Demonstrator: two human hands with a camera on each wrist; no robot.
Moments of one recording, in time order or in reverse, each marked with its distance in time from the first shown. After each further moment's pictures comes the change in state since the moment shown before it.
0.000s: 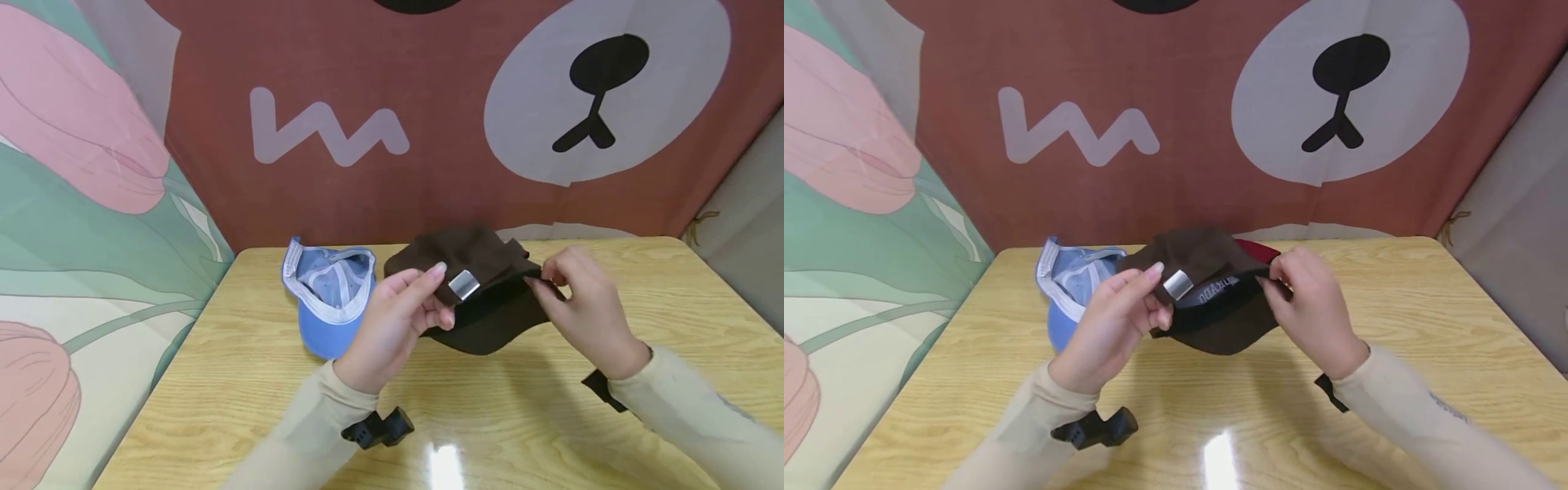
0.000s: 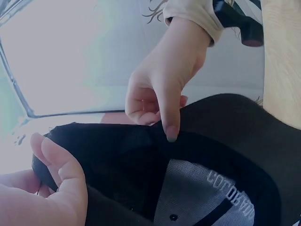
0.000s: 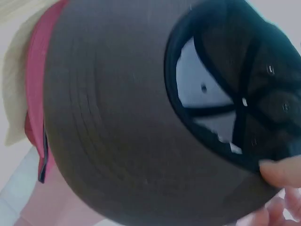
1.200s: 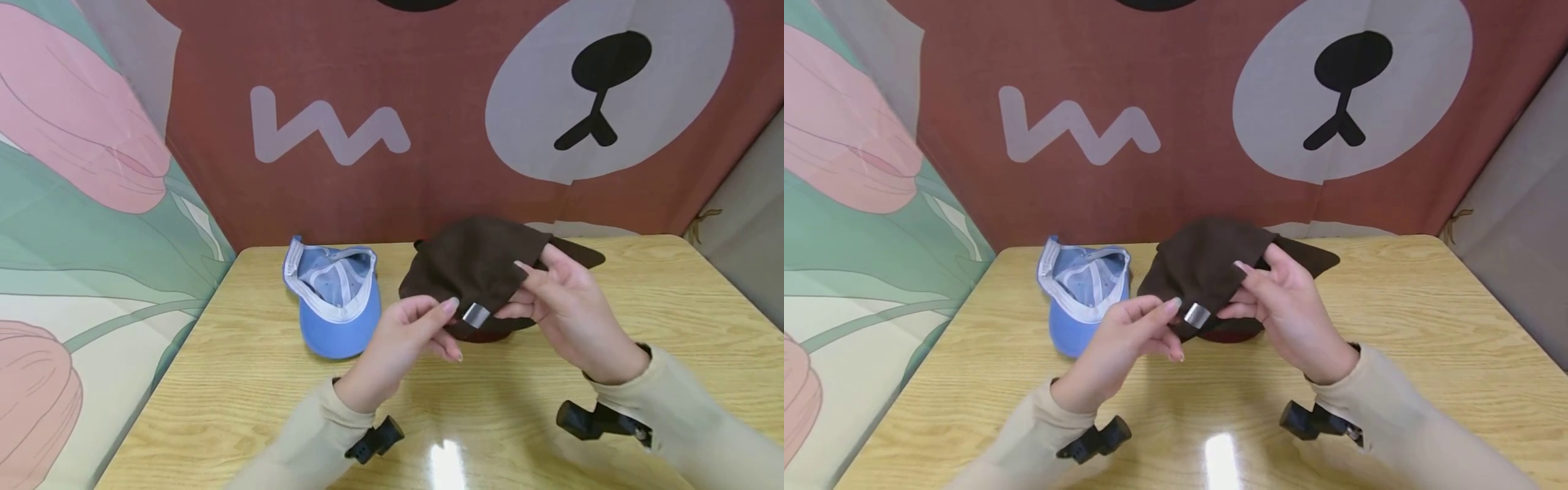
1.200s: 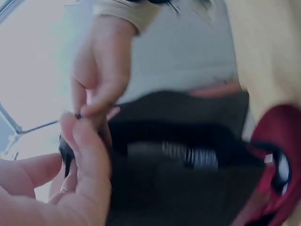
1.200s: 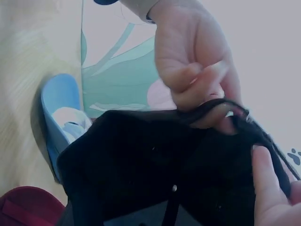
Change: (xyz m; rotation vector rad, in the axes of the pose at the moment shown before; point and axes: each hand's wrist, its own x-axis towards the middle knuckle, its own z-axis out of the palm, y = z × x) left_hand -0.011 -0.017 -0.009 0.339 0.005 -0.104; right_hand 0.019 -0.038 0.003 1.425 -0.194 0.568
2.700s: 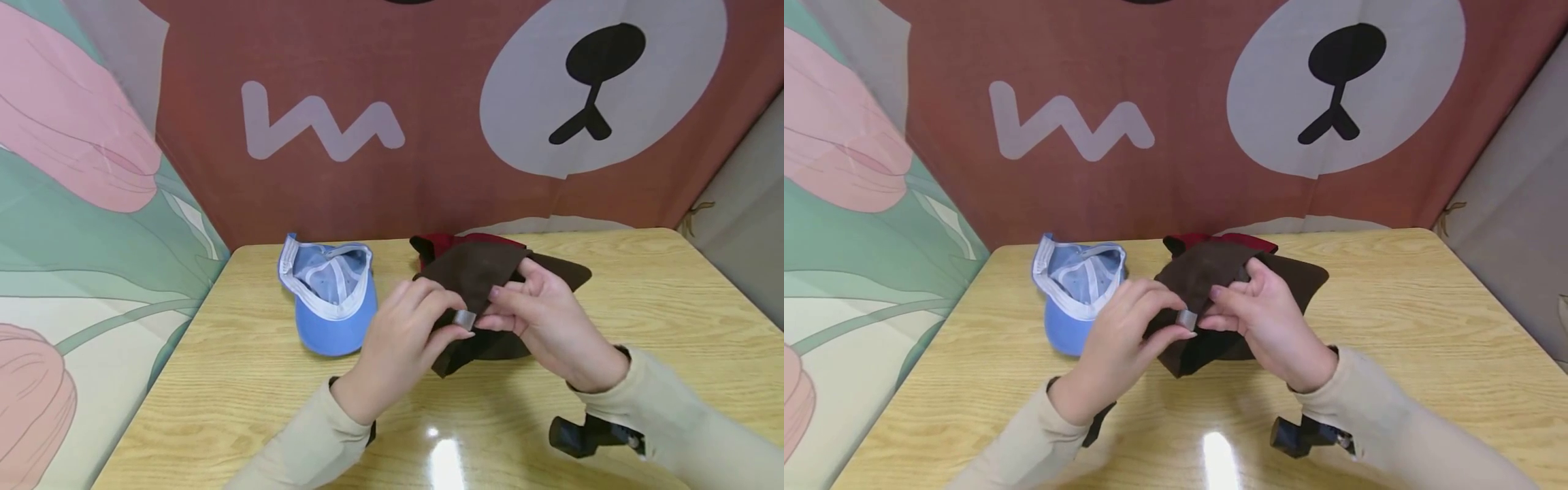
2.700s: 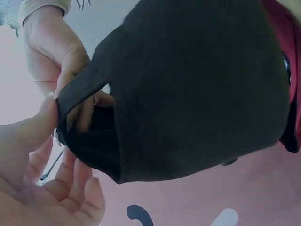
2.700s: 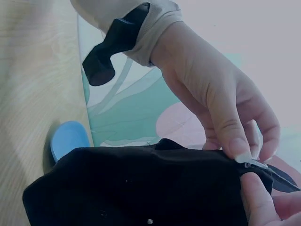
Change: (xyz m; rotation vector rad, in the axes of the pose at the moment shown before) left_hand -0.001 -0.002 -0.005 1.108 0.093 0.931; right_hand -0.007 0.006 0.015 0.048 0.107 0.227
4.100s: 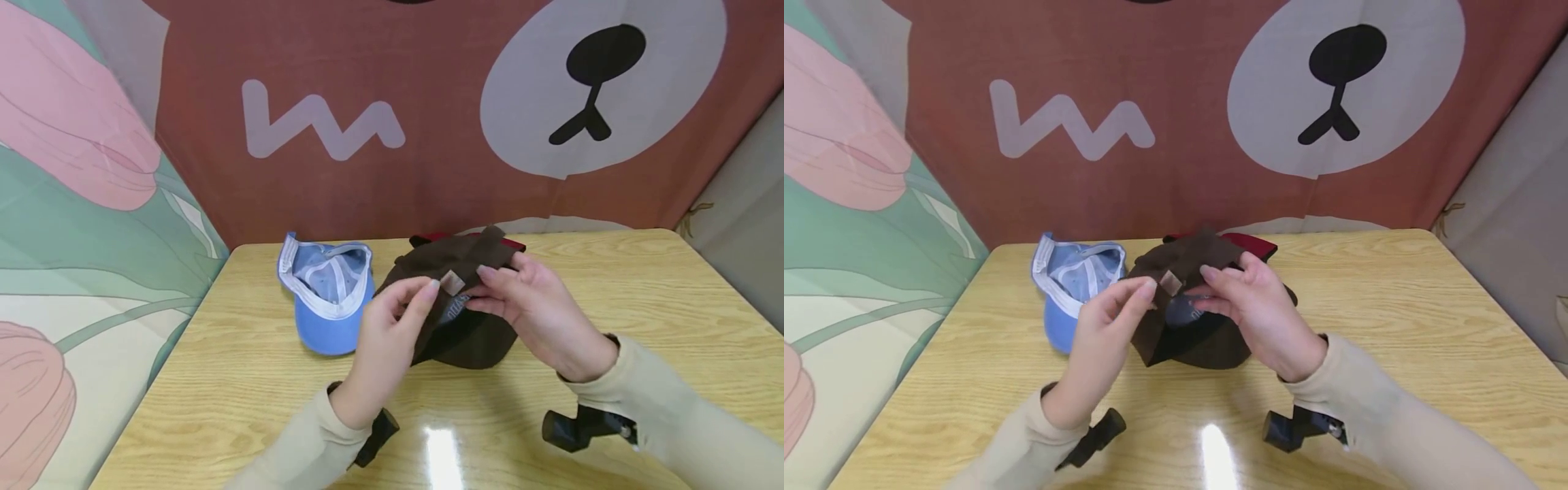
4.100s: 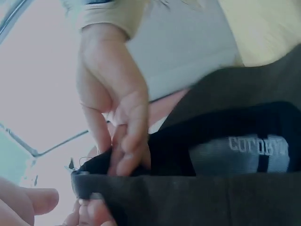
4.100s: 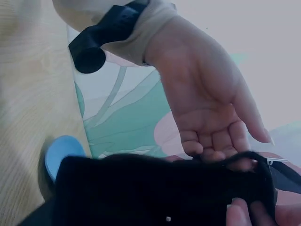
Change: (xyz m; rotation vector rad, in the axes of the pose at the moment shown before) left_hand 0.006 0.016 -0.007 -0.653 0.188 -0.744; right_hand 0.010 -0.009 0.012 -0.125 0.100 0.072
